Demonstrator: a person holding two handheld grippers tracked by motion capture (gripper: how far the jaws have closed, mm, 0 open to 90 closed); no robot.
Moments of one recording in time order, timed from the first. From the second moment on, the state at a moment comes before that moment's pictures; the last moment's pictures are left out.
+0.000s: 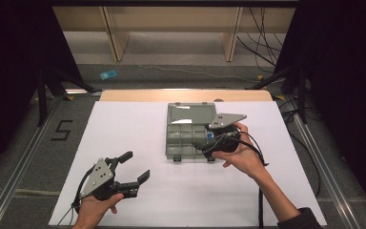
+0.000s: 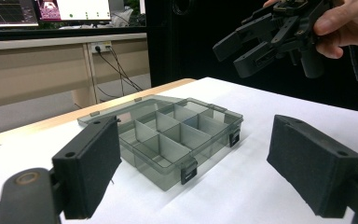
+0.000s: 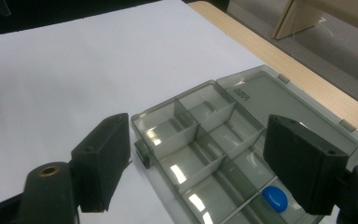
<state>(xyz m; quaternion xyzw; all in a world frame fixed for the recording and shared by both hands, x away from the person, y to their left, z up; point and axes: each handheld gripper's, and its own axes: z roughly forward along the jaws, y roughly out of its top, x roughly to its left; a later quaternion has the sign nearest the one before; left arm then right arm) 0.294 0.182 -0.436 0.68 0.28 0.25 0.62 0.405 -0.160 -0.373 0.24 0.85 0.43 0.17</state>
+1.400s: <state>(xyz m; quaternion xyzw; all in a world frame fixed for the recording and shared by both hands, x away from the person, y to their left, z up) 0.294 0.181 -0.436 0.68 0.28 0.25 0.62 0.368 -0.188 -0.396 0.27 0.80 0.51 0.16</state>
